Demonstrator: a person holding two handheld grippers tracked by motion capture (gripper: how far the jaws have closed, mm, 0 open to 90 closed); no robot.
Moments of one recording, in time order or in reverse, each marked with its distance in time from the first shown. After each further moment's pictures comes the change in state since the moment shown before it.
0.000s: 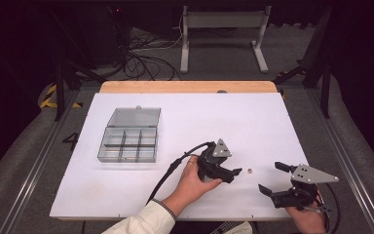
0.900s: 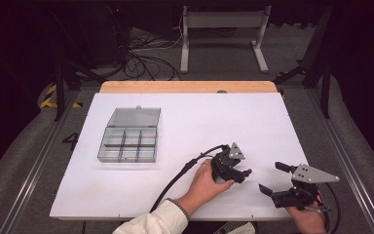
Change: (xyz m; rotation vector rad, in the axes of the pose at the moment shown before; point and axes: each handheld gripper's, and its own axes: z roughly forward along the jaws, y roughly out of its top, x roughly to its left) left arm -0.008 0.003 0.050 0.062 -0.043 -0.004; right arm -0.002 -0.001 -0.001 -0.001 0.004 0.012
